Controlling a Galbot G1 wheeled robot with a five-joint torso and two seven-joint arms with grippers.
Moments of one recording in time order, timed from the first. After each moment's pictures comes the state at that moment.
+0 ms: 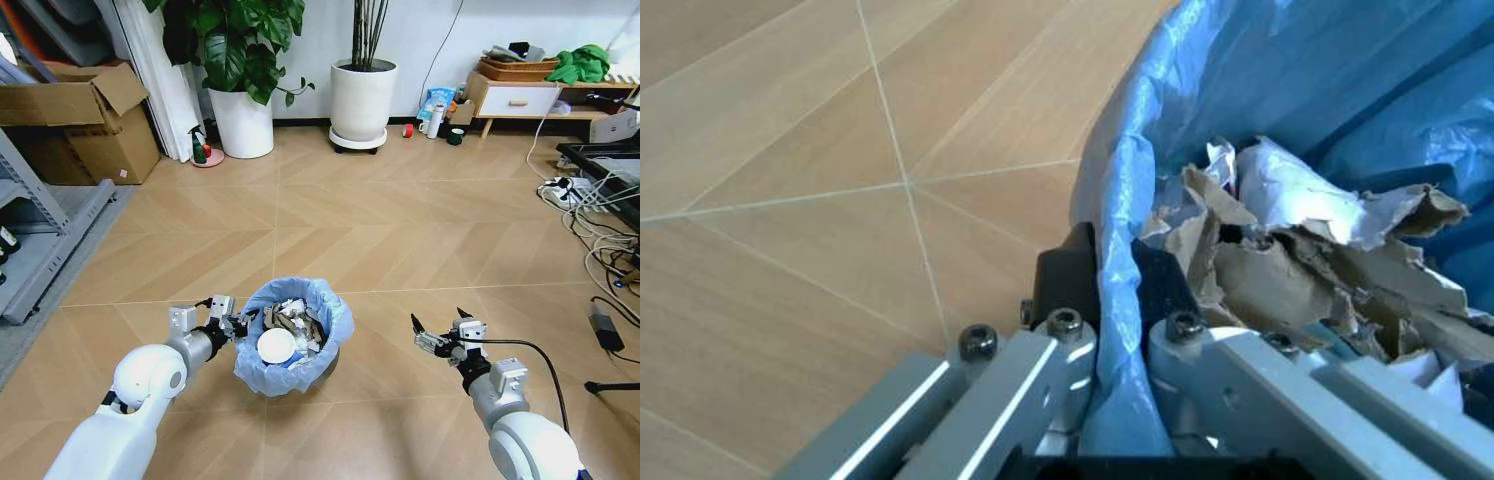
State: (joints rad) left arm 1.17 -1.07 -0.41 -1.91 -0.65 0.68 0.10; right arm -1.58 1.17 0.54 2.12 0.31 -0.23 0.07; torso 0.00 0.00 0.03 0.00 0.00
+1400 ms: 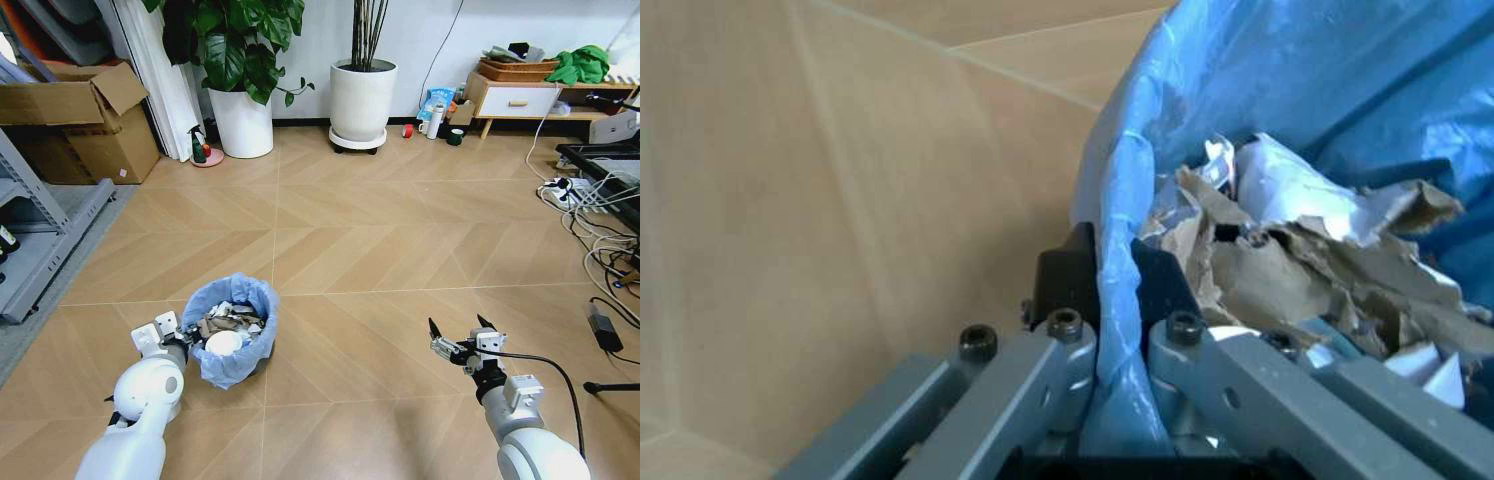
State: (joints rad) left arm 1.23 -1.25 -0.58 -1.84 -0.76 0.62 -0.51; right arm -1.63 1.25 0.62 2.10 0.24 -0.15 0.05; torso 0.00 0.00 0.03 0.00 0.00
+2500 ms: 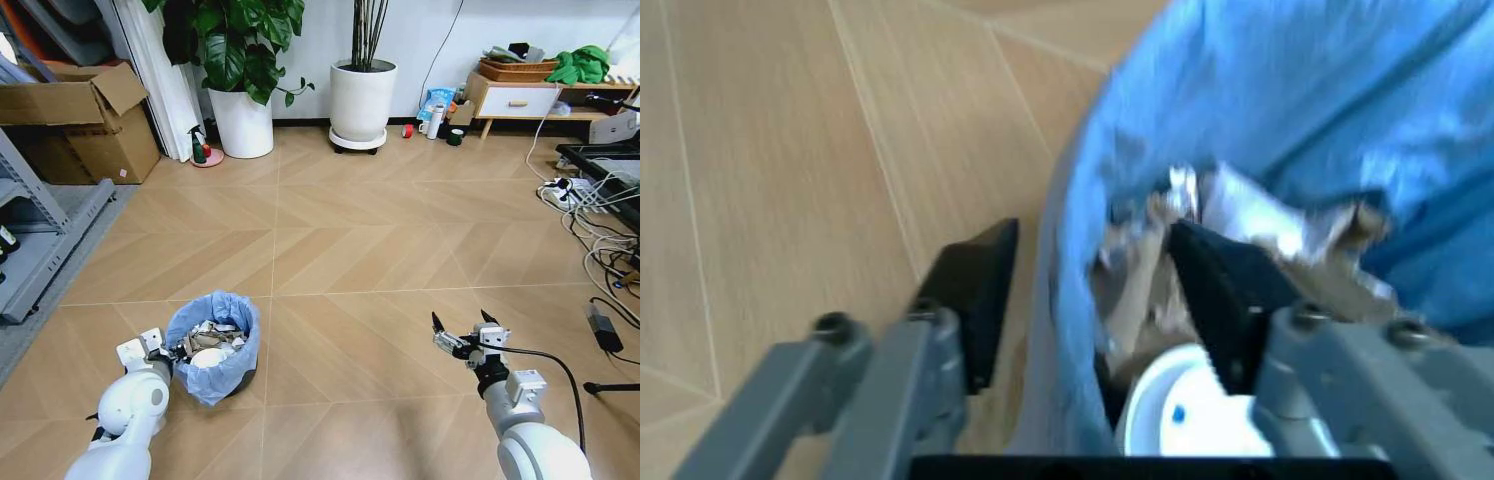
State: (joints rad) left arm 1.27 -1.23 -0.61 -1.81 -0.76 0.59 -0.49; right arm -1.61 1.27 0.64 2.10 0.25 -0.15 0.05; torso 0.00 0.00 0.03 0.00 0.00
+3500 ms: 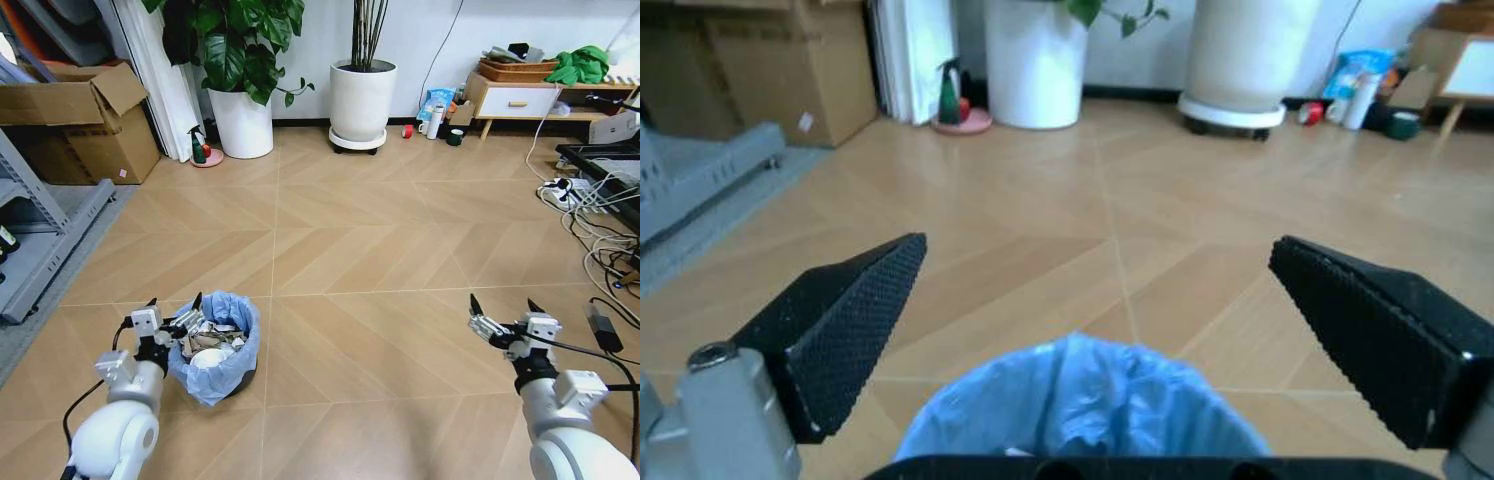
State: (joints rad) left arm 1.54 -1.21 -0.65 -2.14 -0.42 0.16 -0.09; right arm -1.72 1.44 0.81 2.31 0.23 -0.18 0.05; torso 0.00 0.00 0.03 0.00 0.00
